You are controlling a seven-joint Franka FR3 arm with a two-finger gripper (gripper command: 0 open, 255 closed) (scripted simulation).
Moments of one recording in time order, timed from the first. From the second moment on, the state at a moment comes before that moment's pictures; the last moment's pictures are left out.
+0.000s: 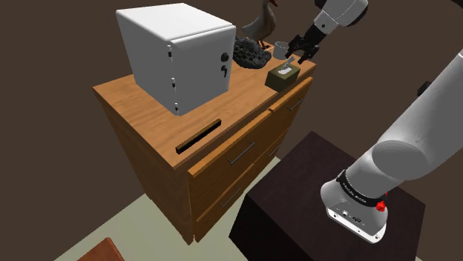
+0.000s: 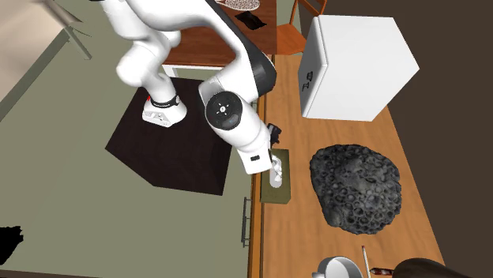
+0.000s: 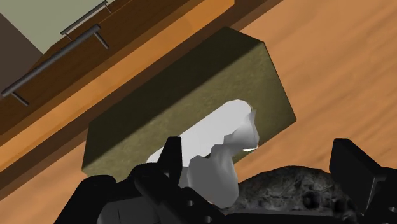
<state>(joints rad) -0.19 0.08 -0.49 -2.09 0.53 2.18 -0.51</state>
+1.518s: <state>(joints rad) -0.18 0.16 -0.47 -2.09 0.61 2.25 -0.55</state>
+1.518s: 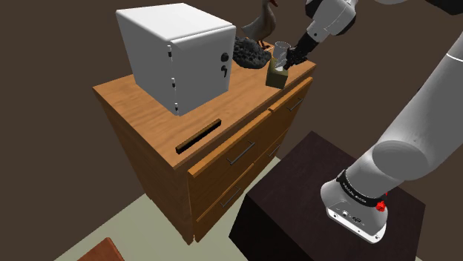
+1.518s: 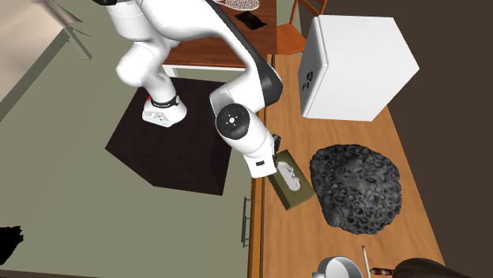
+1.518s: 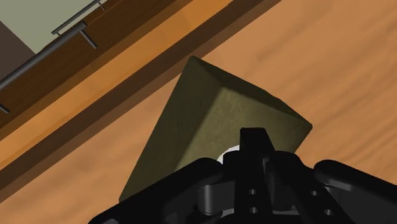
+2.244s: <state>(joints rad) -0.31 0.40 -0.43 -1.68 0.57 1.85 -0.96</state>
